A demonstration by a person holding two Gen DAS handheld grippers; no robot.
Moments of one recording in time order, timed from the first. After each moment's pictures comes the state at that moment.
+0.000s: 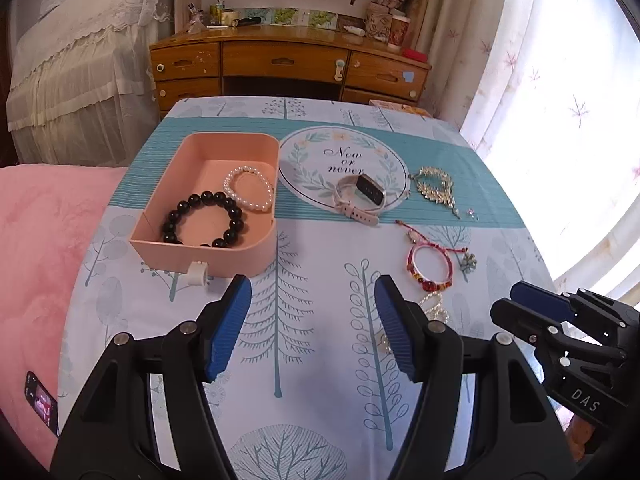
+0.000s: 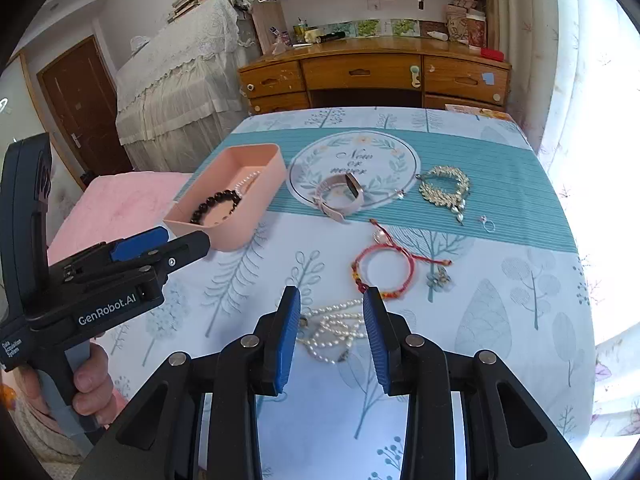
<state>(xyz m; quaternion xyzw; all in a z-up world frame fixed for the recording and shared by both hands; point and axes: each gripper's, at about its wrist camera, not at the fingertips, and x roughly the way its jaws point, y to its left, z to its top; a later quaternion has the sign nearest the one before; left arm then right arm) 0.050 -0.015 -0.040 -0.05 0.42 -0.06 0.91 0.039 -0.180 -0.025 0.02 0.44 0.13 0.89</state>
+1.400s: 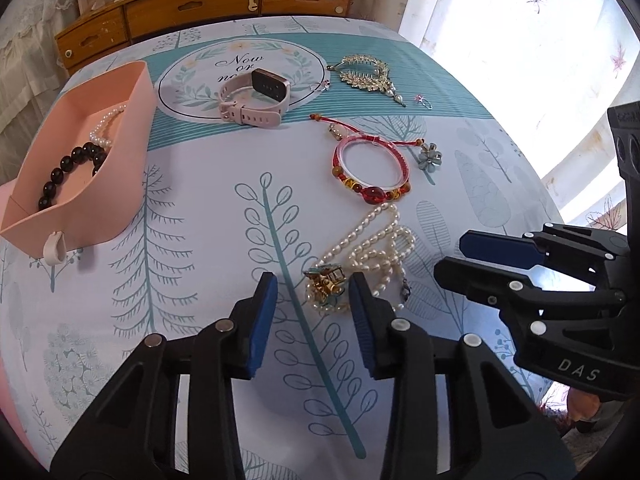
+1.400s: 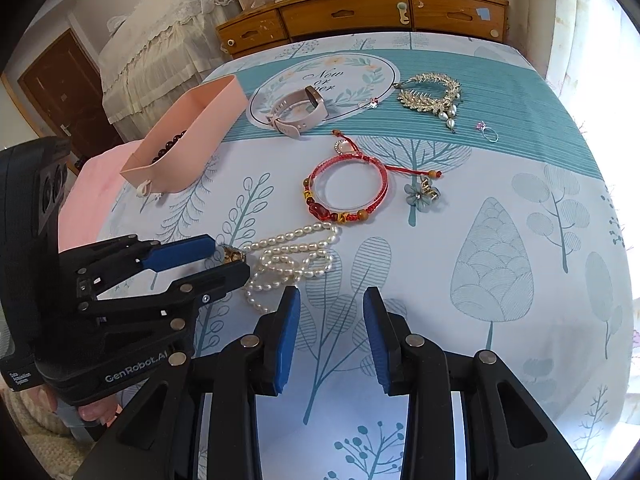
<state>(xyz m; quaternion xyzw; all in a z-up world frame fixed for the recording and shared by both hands) 0.072 -0.089 -0.125 0.02 0.51 -0.18 0.84 0.060 -0.213 -0.108 0.04 0.53 0.13 0.84</state>
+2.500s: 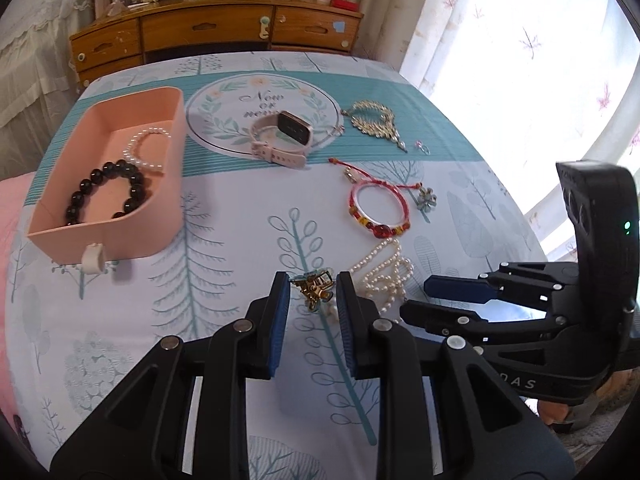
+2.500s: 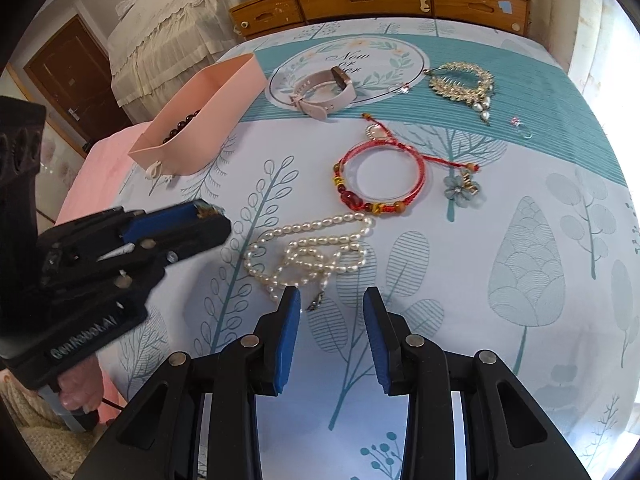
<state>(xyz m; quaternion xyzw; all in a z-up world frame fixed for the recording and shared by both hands) 0.065 -0.050 -0.093 -0.03 0.46 -0.18 0.87 0.067 -0.189 -0.118 0.03 0.55 0.16 0.82</state>
